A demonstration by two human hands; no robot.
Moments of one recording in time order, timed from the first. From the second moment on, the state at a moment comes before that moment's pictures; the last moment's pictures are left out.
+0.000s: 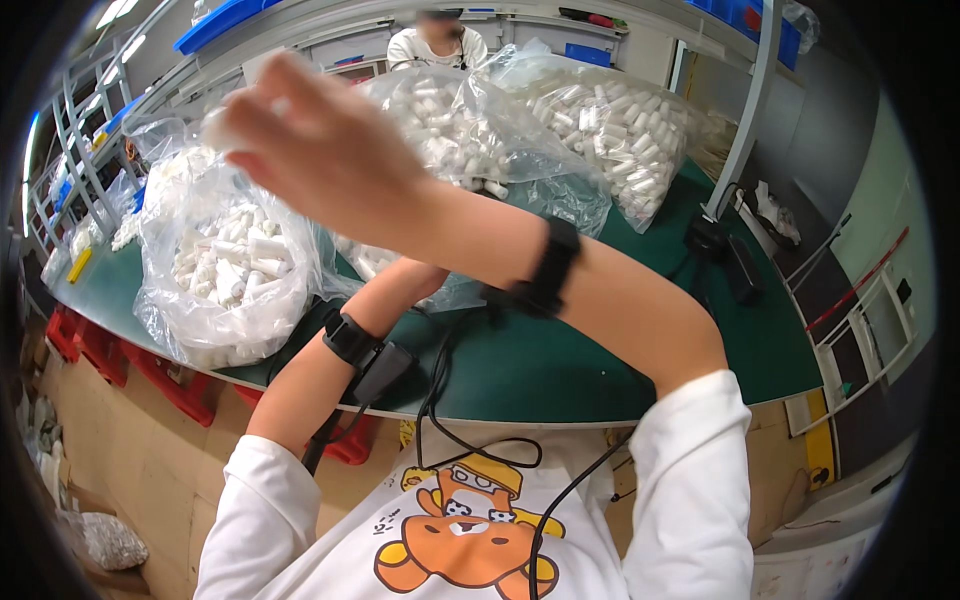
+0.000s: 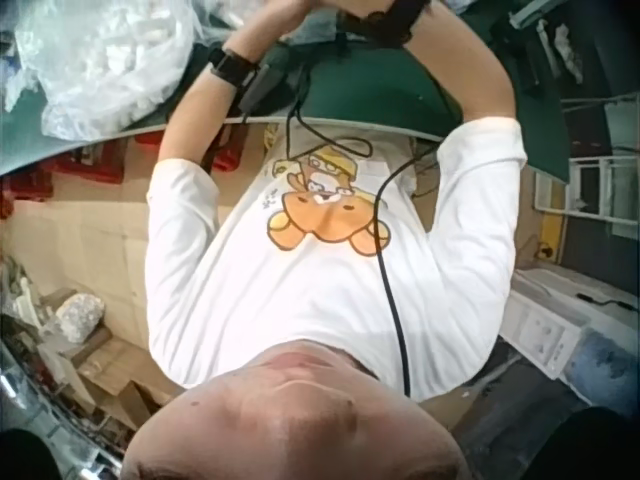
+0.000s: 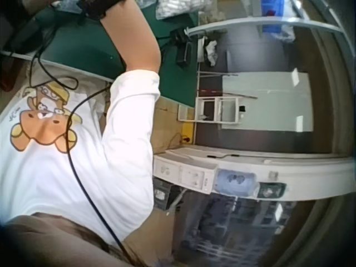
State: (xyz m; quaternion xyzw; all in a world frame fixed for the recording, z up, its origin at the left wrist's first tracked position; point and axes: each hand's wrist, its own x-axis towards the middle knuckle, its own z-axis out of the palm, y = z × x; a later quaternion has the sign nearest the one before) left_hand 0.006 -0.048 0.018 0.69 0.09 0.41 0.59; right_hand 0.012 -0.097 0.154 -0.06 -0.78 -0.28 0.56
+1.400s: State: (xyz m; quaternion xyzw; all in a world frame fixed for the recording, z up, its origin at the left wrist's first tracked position) left_hand 0.010 -0.032 -0.005 0.71 0.29 0.13 0.63; right_hand 0.133 0.026 -0.008 -0.53 -0.83 -0.03 0.17
